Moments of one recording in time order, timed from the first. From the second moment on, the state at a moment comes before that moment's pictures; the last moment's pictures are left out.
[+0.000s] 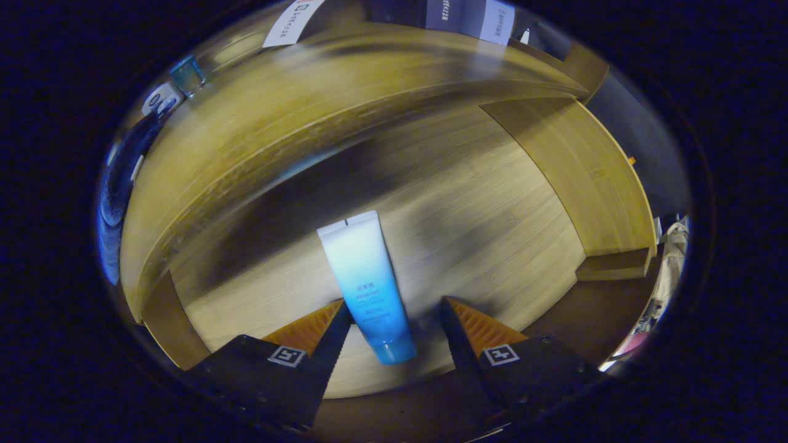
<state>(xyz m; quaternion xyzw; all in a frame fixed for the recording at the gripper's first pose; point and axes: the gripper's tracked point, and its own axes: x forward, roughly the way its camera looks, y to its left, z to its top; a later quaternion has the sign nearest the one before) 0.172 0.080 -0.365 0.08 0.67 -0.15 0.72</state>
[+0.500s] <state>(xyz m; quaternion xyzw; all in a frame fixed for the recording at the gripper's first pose) 0.172 0.067 -0.363 0.12 0.61 -0.16 0.77</state>
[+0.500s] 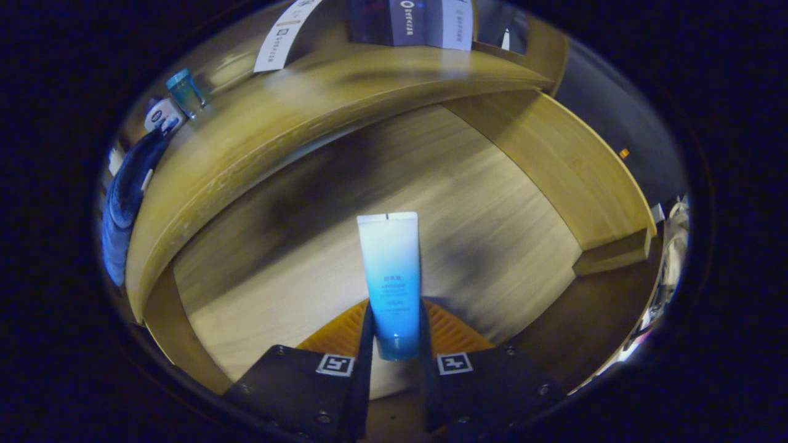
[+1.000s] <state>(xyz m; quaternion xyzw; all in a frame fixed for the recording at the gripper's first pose) 0.195 0.060 -0.350 0.08 0.53 -0.14 0.83</state>
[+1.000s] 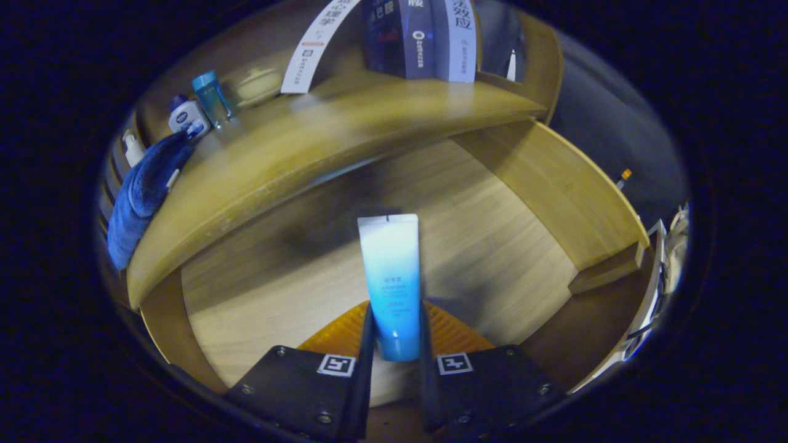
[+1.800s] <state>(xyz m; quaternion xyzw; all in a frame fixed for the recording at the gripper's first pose) 0.193 0.057 -0.263 -0.04 0.43 -0.15 0.89</state>
